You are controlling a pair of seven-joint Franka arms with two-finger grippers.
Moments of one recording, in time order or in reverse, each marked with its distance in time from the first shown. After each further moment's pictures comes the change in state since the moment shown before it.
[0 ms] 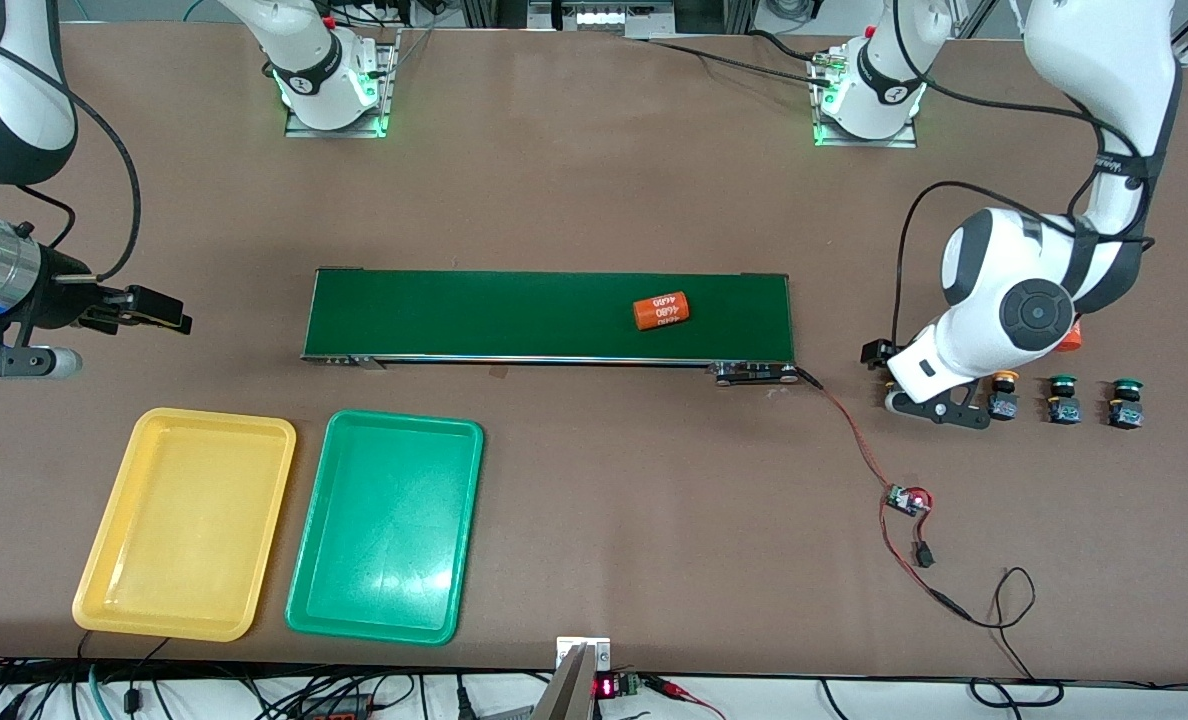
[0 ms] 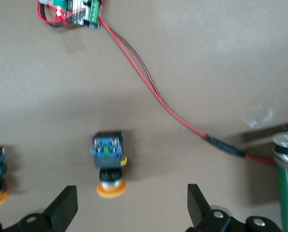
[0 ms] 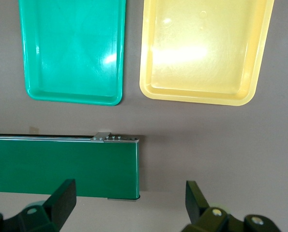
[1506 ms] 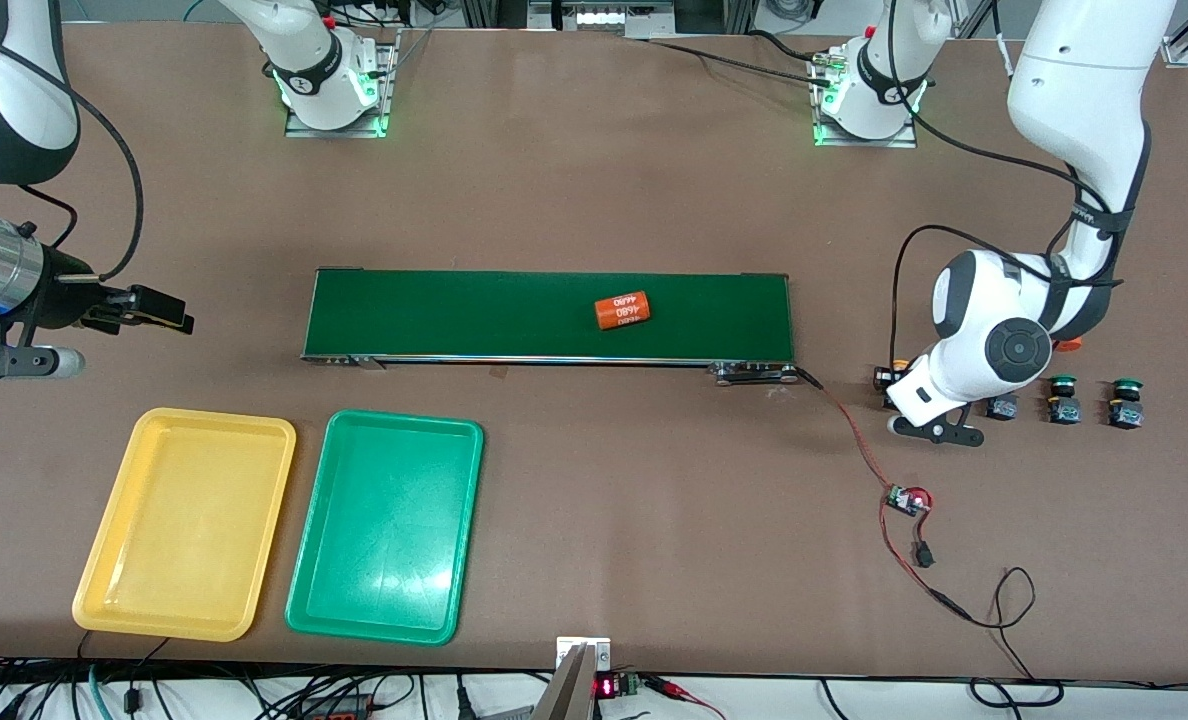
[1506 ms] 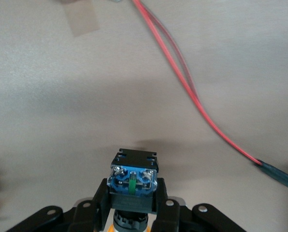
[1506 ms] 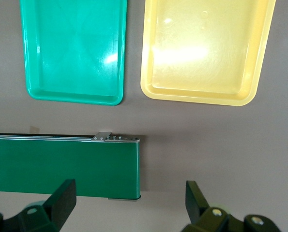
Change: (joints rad) left arm -0.005 0.098 0.032 0.037 -0.003 0.006 -0.007; right arm 0.003 0.000 0.001 0.000 0.000 0.000 0.000
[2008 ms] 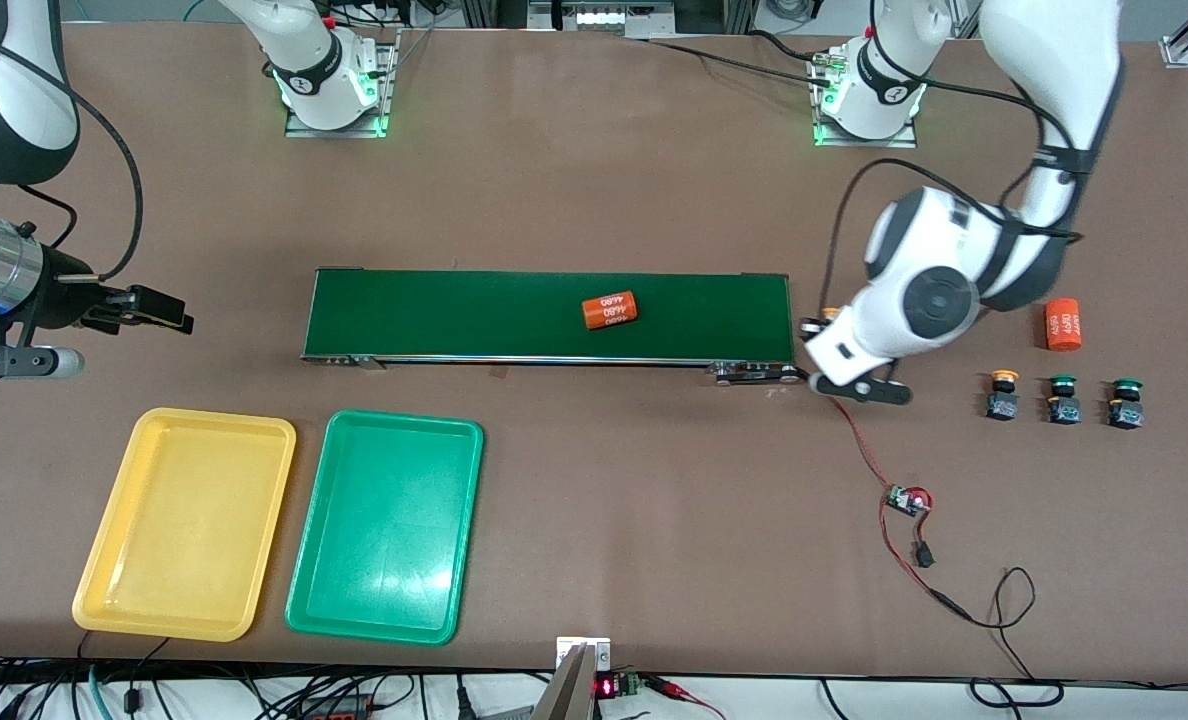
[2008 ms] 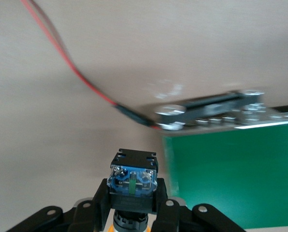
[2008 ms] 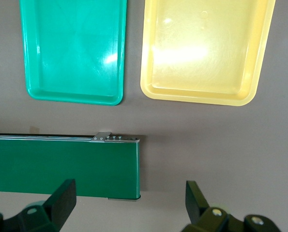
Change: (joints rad) left arm -0.021 -0.125 -0.258 0.024 -0.013 -0.240 -0.330; right arm 0.000 0.000 0.000 0.000 0.000 0.000 0.000
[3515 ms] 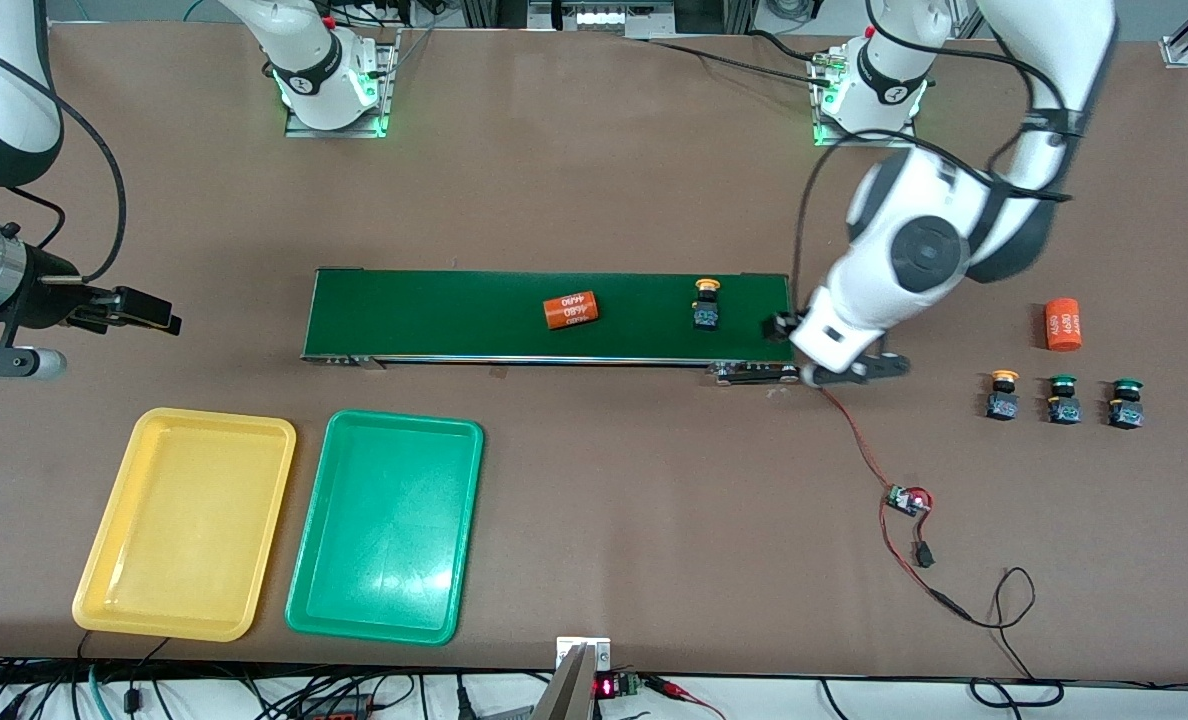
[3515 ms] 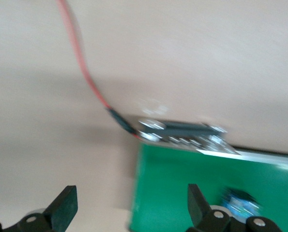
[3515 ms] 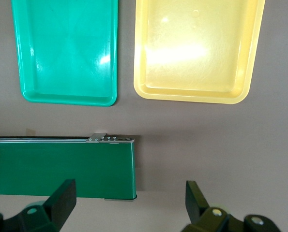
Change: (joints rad) left arm 0.012 -0.068 0.054 -0.004 -0.052 0.045 -0.174; right arm -0.022 0.000 -0.001 0.000 0.000 -0.001 0.000
